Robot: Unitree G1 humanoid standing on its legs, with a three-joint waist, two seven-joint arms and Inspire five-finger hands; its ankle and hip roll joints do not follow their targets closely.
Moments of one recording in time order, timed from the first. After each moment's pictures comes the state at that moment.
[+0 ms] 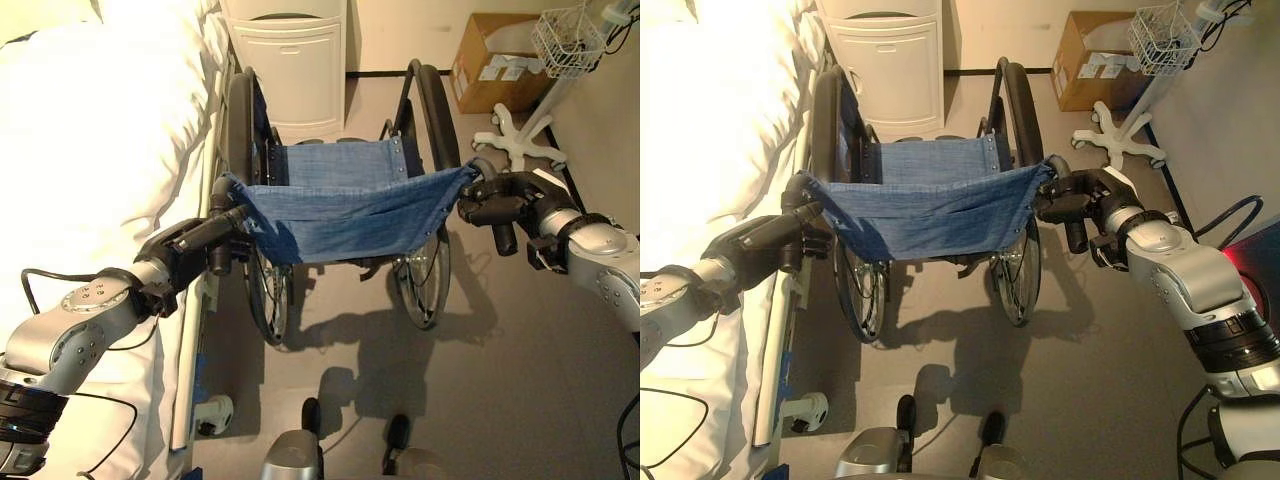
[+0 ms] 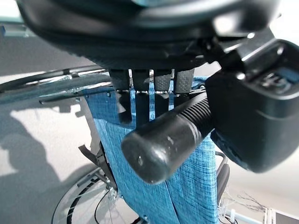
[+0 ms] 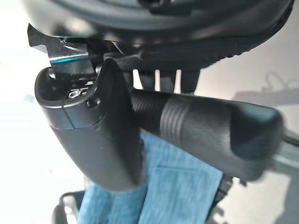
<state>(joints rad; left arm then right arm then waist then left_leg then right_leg) -0.17 1.07 -0.01 -0.10 -0.98 0.49 0.03 -0.57 -1.00 0.24 -0.06 0.73 0.61 -0.11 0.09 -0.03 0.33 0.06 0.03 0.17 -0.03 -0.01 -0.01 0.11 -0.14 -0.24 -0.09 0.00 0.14</state>
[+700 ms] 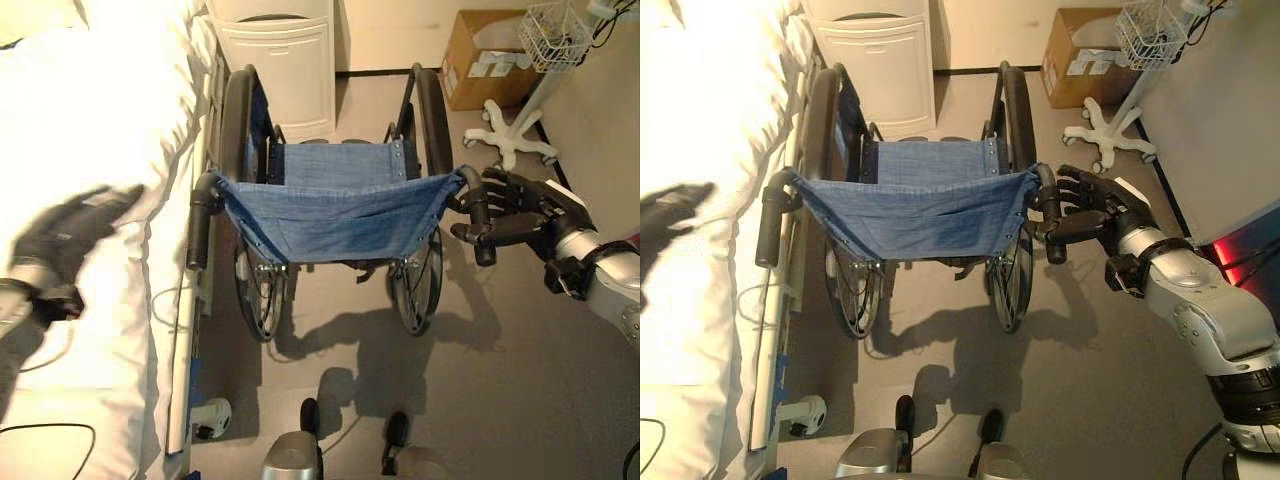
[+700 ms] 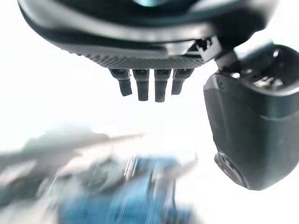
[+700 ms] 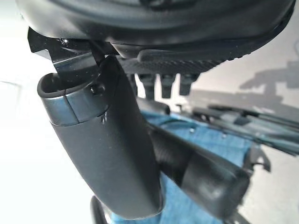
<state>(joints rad) 0.09 1.07 0.58 -0.02 -0.80 0.48 0.13 -0.28 -1.00 -0.06 -0.24 0.80 0.58 -0.10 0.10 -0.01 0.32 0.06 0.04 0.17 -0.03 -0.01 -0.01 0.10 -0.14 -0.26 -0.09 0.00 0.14</state>
